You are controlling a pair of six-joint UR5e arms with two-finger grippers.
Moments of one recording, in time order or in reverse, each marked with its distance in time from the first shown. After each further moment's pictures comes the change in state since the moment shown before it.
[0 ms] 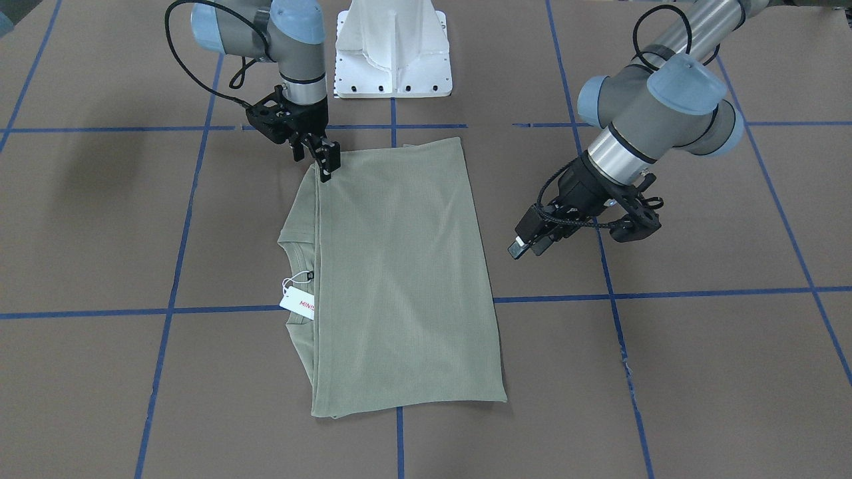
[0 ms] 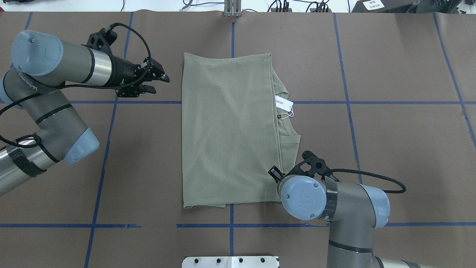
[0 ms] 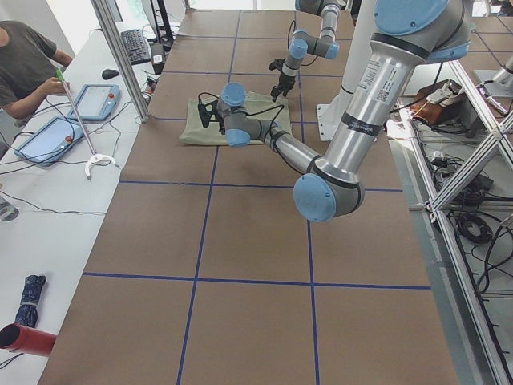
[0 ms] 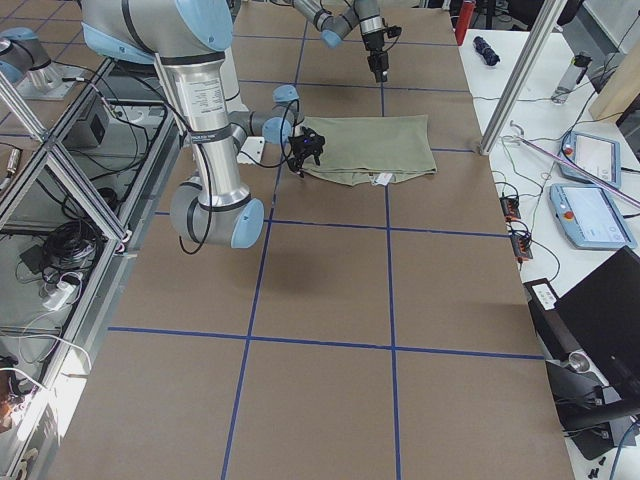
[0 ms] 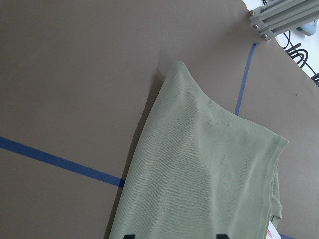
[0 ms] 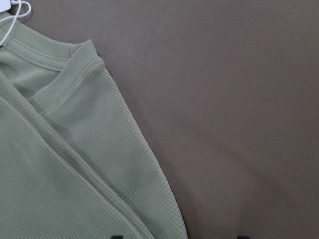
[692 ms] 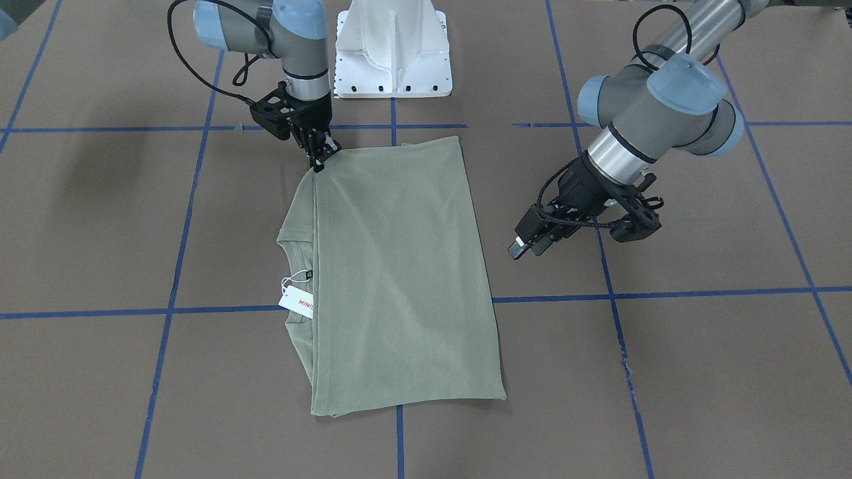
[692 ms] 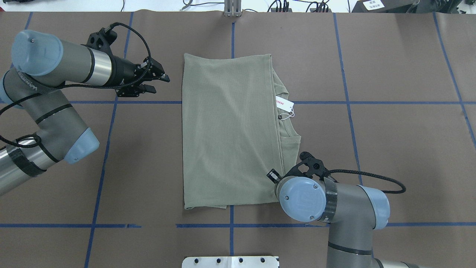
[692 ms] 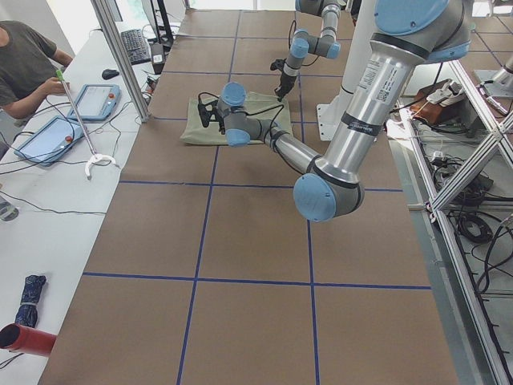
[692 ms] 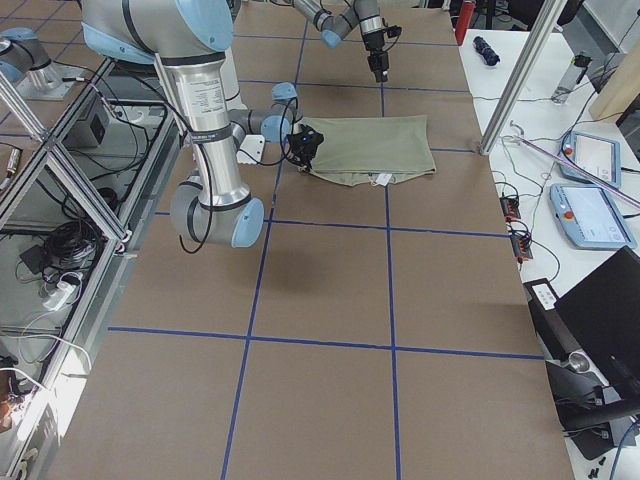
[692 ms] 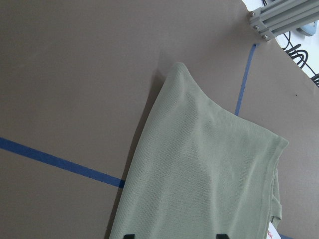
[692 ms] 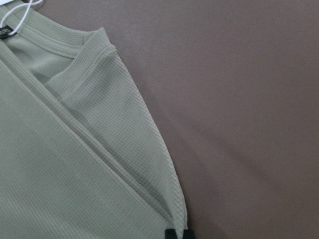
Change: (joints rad) left arm -0.001 0.000 -0.001 0.000 0.001 -0.002; right arm -0.003 0.005 0.020 0.000 0.009 -0.010
